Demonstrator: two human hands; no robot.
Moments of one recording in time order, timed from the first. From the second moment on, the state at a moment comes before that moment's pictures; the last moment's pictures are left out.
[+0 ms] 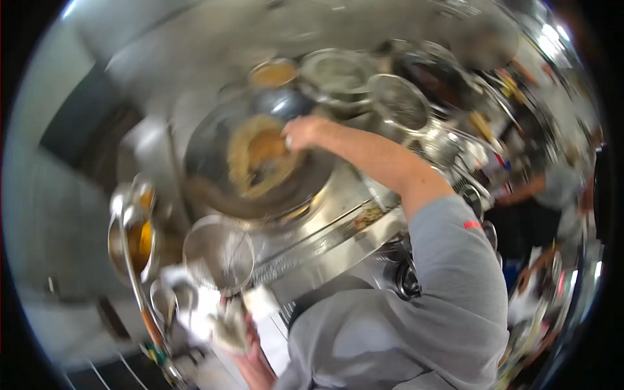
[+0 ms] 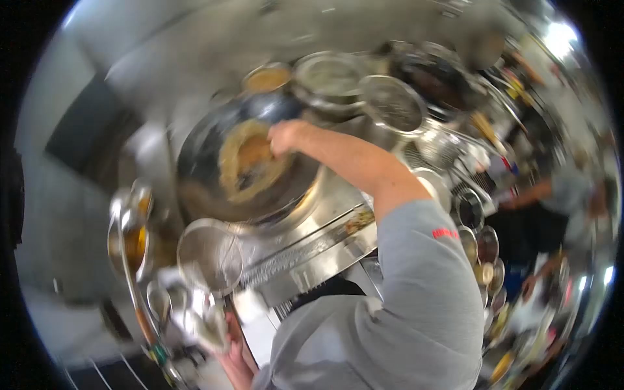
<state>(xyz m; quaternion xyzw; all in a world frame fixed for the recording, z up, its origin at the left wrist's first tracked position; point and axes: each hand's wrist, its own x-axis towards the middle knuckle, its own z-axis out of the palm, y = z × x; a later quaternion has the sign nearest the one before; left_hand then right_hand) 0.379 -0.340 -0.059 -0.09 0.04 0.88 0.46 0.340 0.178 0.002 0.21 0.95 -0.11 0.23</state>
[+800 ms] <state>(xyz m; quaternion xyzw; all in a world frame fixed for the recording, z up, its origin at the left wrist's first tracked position) 0.377 -0.257 -0.057 -0.07 0.41 0.66 0.62 0.312 0.111 -0.024 0.29 0.85 -0.42 0.09</state>
